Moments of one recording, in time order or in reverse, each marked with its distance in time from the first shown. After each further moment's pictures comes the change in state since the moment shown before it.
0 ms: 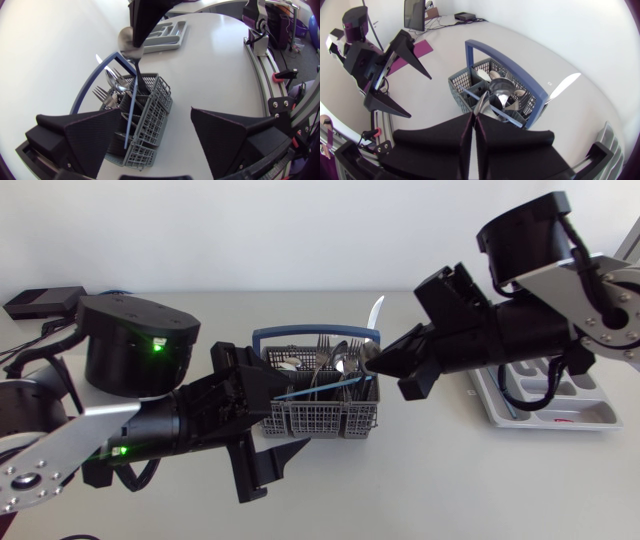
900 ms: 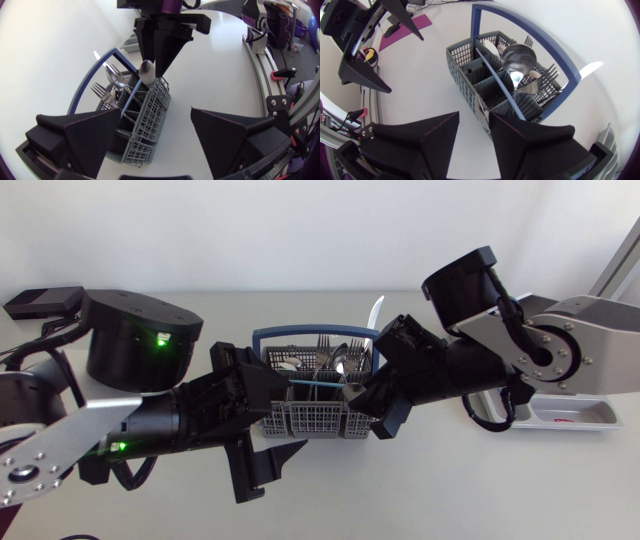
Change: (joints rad) left arm 0.005 0.006 0.023 -0.056 0.001 0.000; right arm 0.105 0.103 -0.080 0.064 0.149 -0.073
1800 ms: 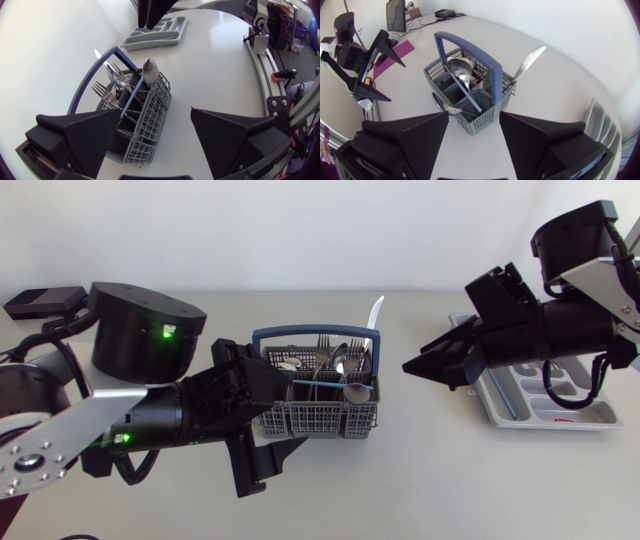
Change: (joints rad) left arm 0.013 0.018 0.021 -0.015 0.007 0.000; right arm -0.312 -0.119 0.071 -0.164 -0.179 -0.020
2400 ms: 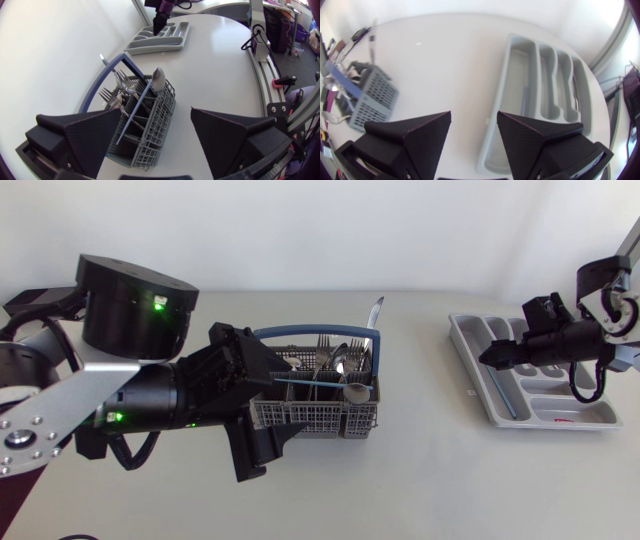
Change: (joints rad) left arm 0.027 0.011 0.058 -0.022 0.029 0.000; right arm -0.447 0.310 0.024 0.236 0.185 0.039
